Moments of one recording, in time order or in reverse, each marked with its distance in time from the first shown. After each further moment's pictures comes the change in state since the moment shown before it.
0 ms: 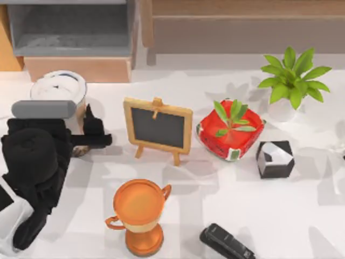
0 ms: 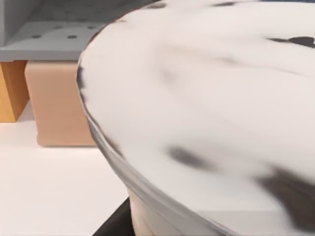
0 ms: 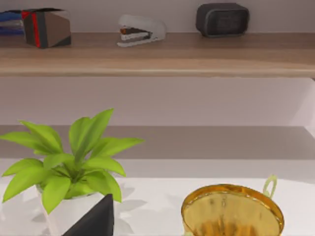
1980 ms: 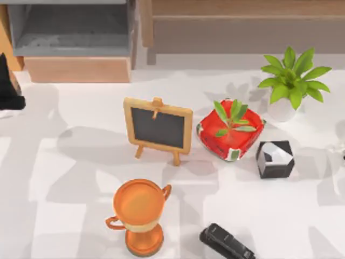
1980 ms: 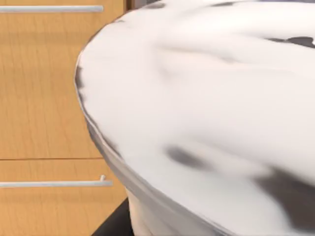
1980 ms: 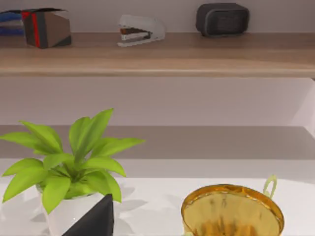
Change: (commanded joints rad) left arm 0.457 -0.525 -0.043 -0.241 0.460 0.082; right arm 0.000 0.000 0.000 0.000 0.000 0.000
